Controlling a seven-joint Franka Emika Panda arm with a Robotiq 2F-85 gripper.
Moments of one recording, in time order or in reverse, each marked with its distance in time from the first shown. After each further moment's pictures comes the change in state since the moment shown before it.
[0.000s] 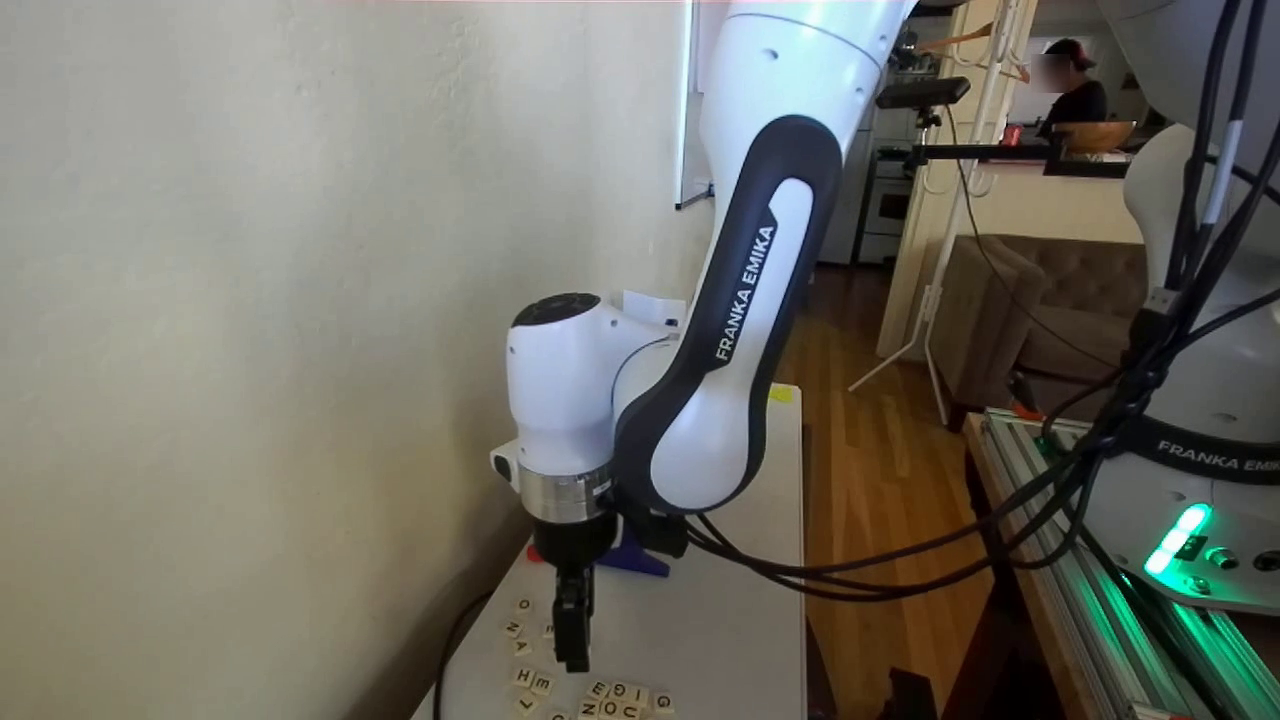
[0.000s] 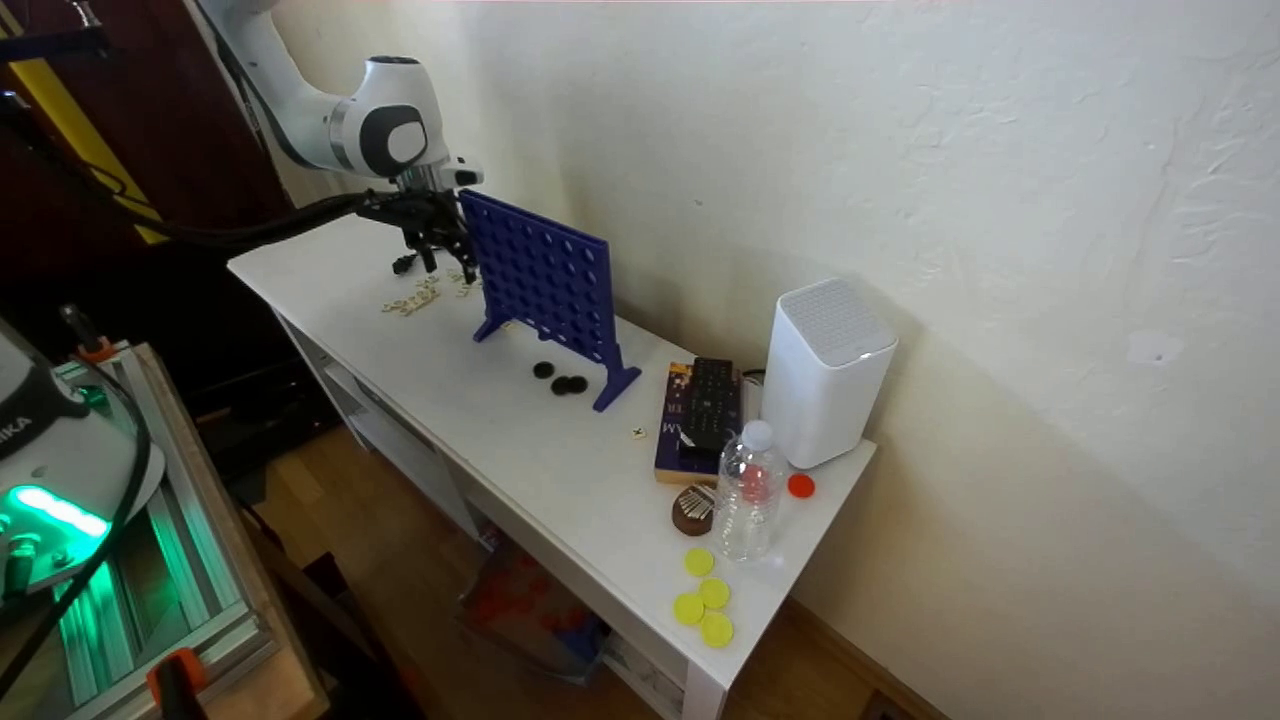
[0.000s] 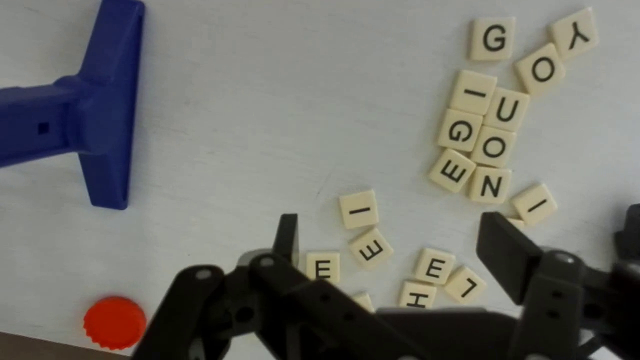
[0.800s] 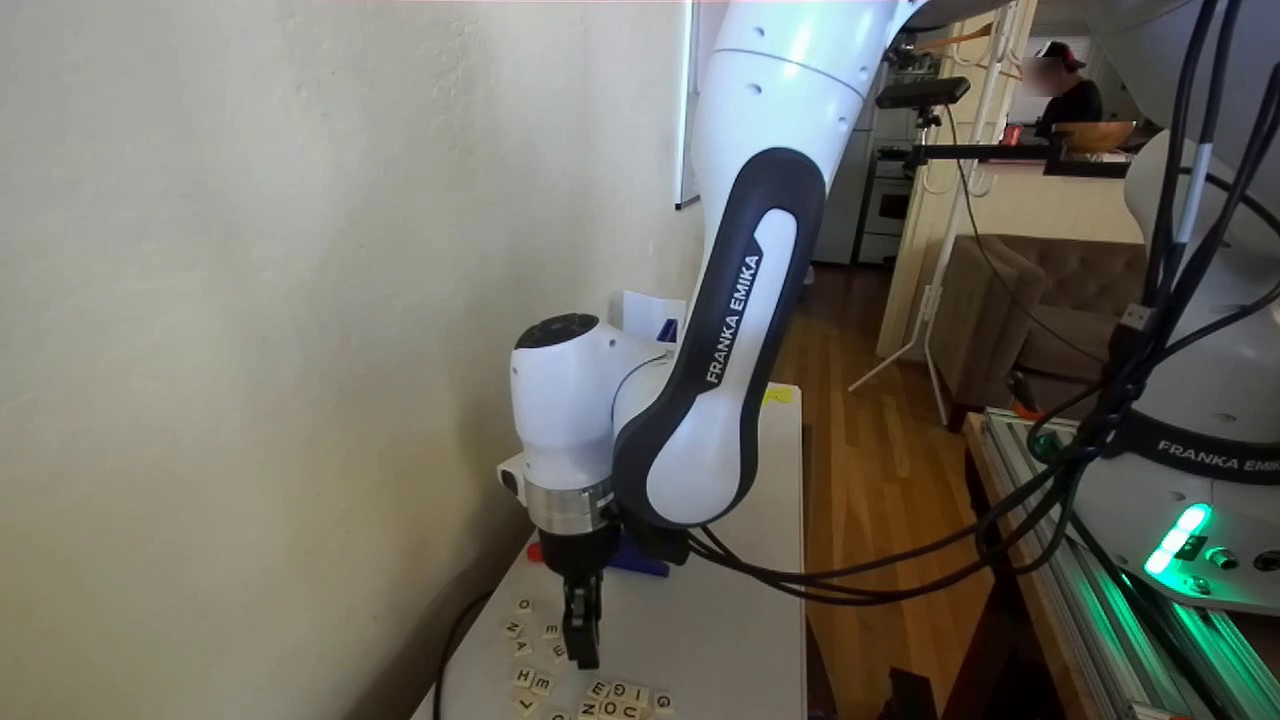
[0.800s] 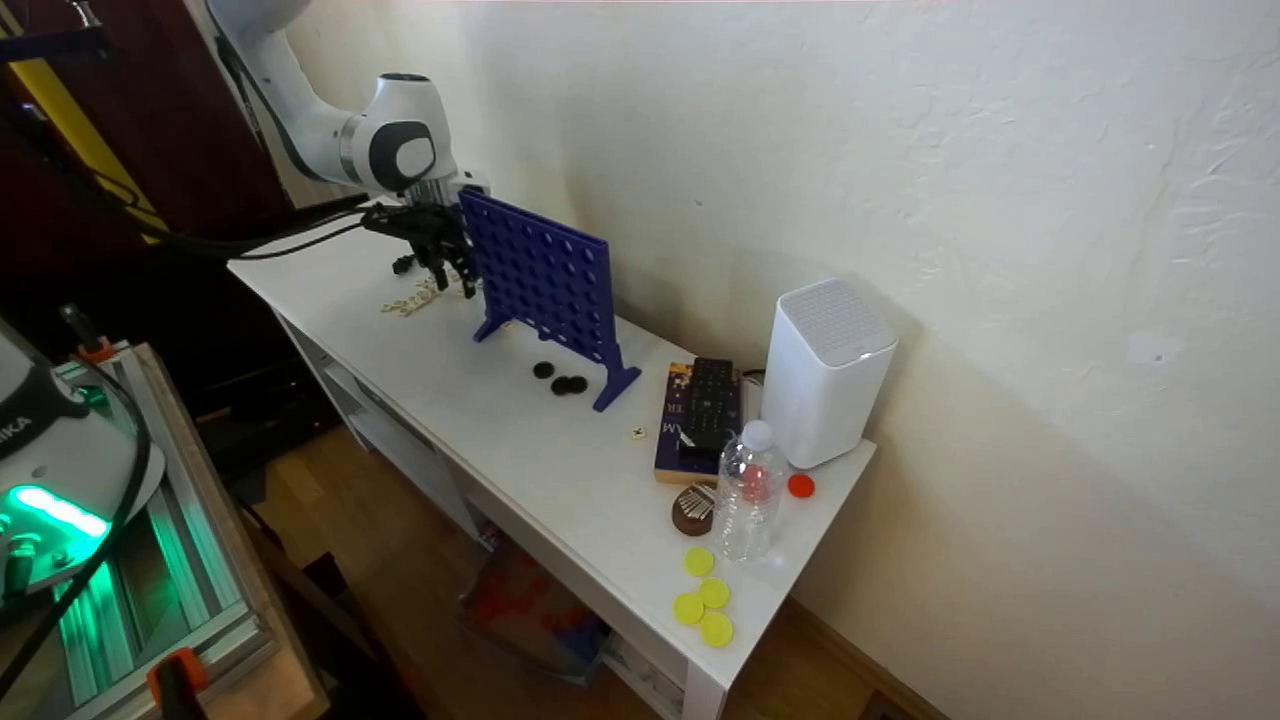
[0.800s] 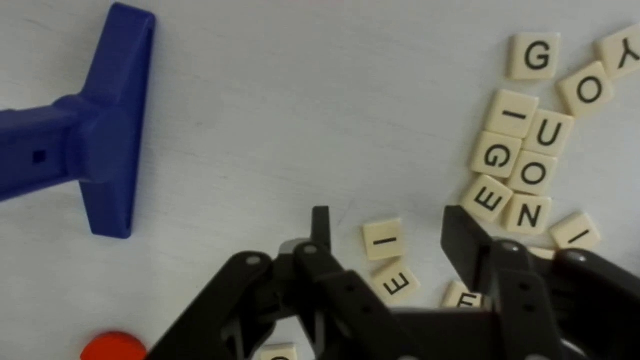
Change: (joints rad) arm -0.009 0.046 -0.008 0.022 0.000 -0.001 -0.023
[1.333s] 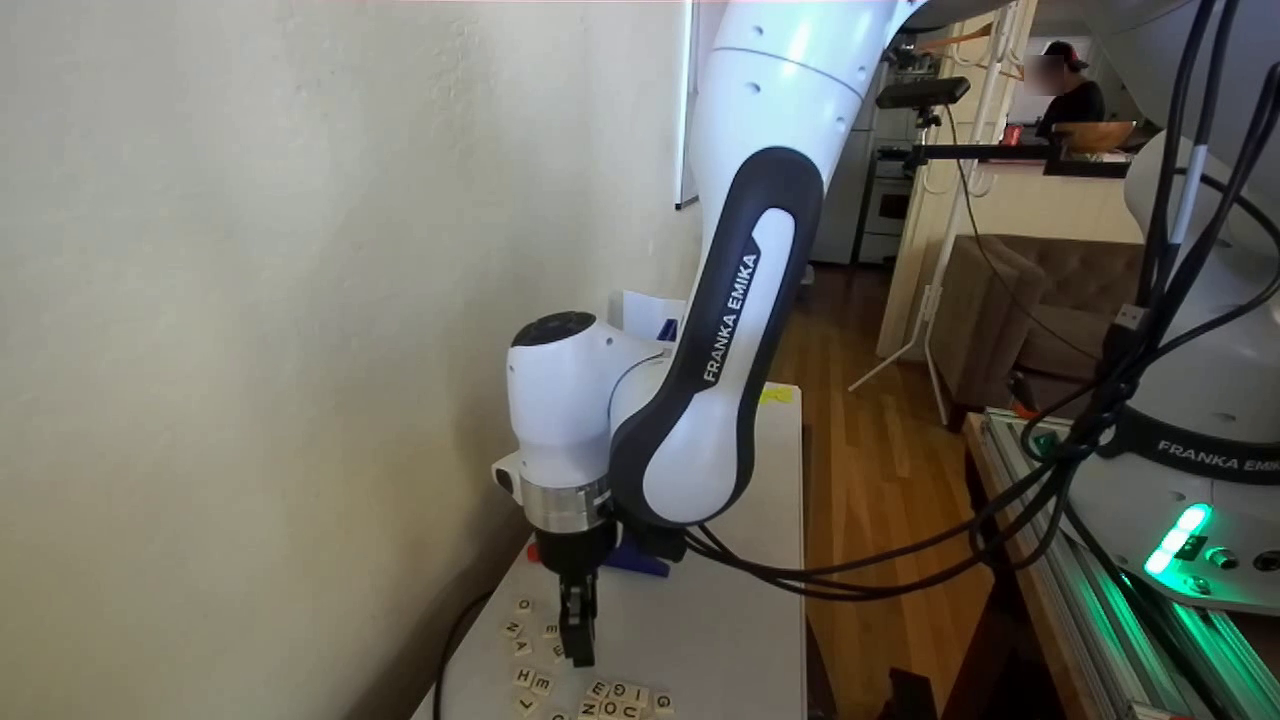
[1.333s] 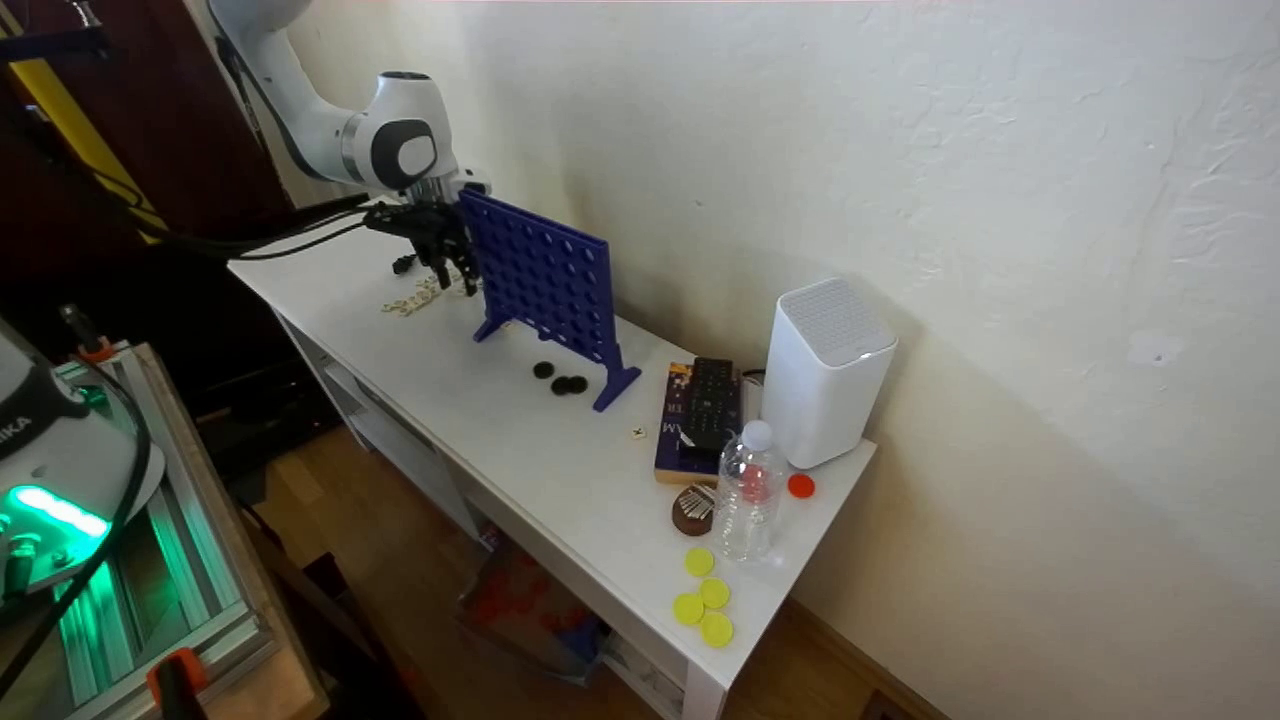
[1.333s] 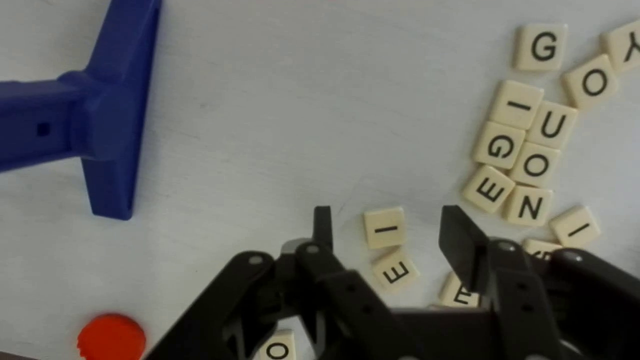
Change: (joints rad) arm 0.000 0.002 -0.001 0.009 -0.006 0.001 -0.021
